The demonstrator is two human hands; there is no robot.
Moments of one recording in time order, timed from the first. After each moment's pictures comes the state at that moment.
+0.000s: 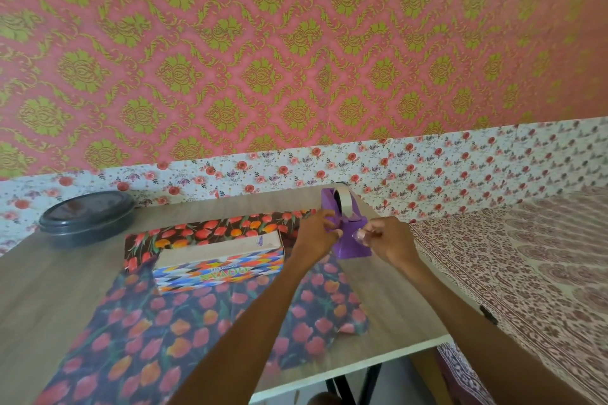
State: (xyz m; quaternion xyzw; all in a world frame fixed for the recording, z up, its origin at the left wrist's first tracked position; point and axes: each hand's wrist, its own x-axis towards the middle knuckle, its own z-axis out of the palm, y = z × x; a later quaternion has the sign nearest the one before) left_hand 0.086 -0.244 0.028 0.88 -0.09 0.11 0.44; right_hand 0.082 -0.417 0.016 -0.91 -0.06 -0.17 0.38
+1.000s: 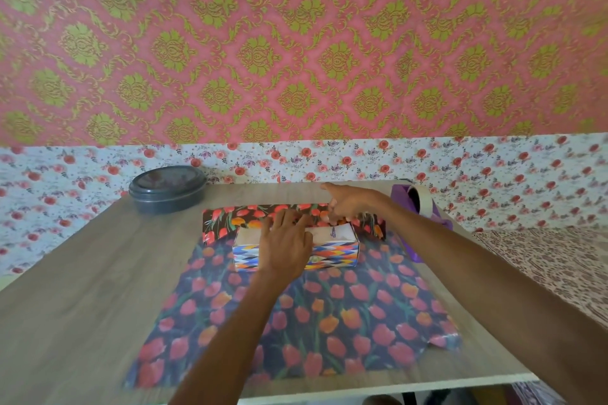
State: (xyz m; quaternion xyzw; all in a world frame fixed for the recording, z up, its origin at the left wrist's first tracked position) left_hand 0.038 -0.067 -0.005 0.96 0.01 0.29 0.02; right_hand 0.148 -0.205 0.090 -0.94 -0.26 0.17 0.16
